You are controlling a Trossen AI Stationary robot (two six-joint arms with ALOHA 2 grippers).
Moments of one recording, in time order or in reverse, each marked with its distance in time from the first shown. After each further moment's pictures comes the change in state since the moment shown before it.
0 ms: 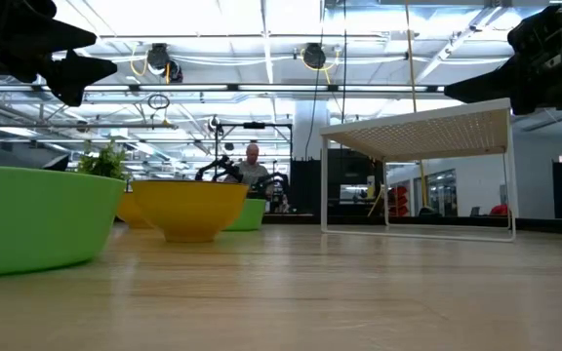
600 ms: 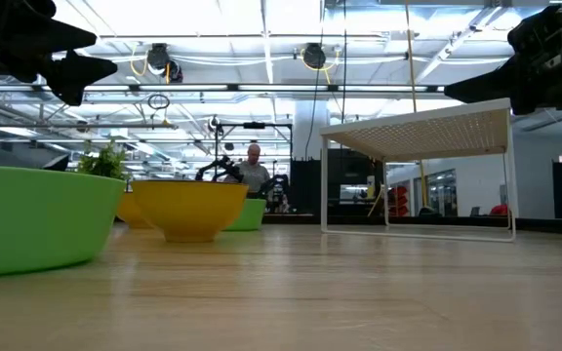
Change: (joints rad) left arm 0.000 0.000 0.000 0.005 -0.009 0.034; right arm 0.000 0.000 0.000 0.000 0.001 -0.017
